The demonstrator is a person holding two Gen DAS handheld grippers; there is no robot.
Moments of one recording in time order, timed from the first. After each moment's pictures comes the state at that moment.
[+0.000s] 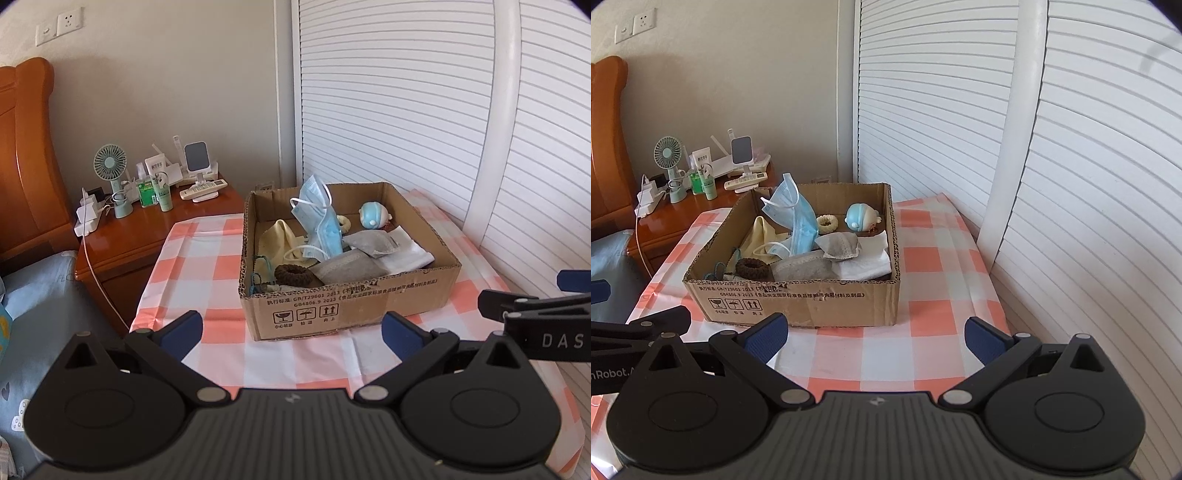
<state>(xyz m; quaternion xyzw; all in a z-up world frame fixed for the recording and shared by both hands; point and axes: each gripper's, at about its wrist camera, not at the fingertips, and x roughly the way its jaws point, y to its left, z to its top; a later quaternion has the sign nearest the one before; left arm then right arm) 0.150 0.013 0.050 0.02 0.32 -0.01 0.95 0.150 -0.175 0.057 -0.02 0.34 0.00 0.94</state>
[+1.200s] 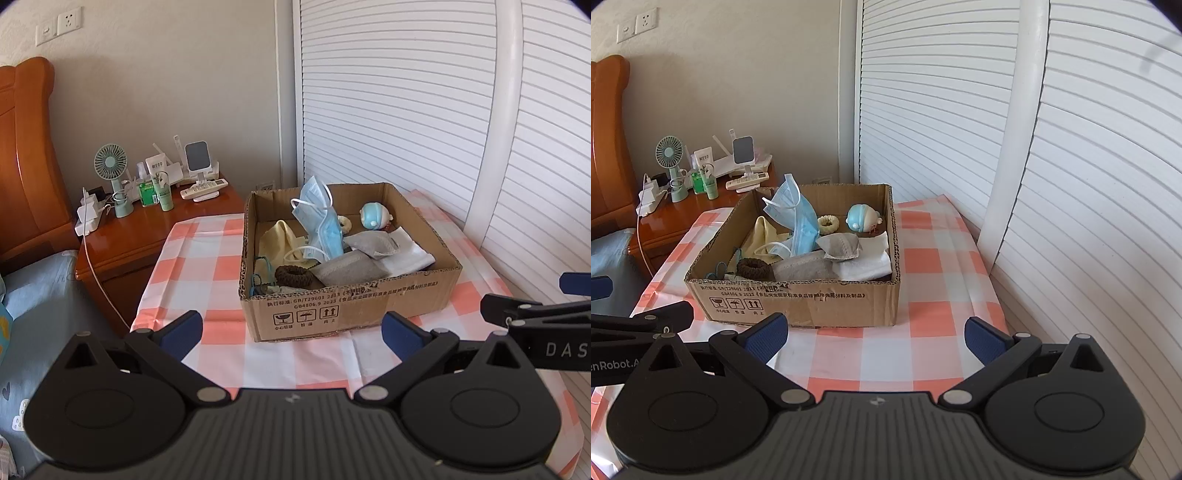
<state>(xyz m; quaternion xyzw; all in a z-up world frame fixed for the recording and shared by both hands) 0.152 0.012 0.052 0.01 0.32 -0.01 0.95 0.150 -0.176 0.059 -0.02 0.34 0.01 0.94</state>
